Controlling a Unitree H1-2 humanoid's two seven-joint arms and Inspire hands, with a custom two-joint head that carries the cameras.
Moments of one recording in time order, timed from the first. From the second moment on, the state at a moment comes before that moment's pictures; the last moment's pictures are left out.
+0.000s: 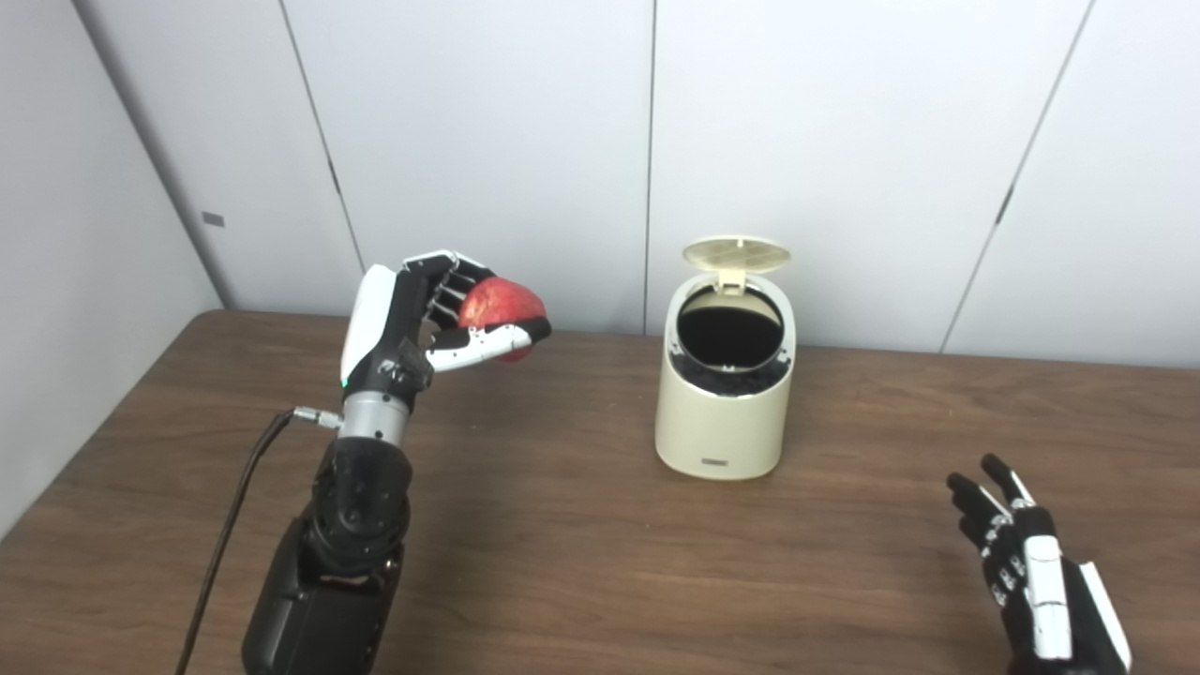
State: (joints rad) left arm -0.37 0.24 0.00 -0.19 0.41 0.28 0.08; right arm 0.07 -0.09 -0.08 -0.24 0.08 0.08 0.04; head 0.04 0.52
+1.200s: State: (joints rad) left arm -0.53 -0.08 -0.14 0.16 0.54 -0.02 0.39; right arm 0.07 -0.02 0.00 -0.19 -0.05 0.02 -0.03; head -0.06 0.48
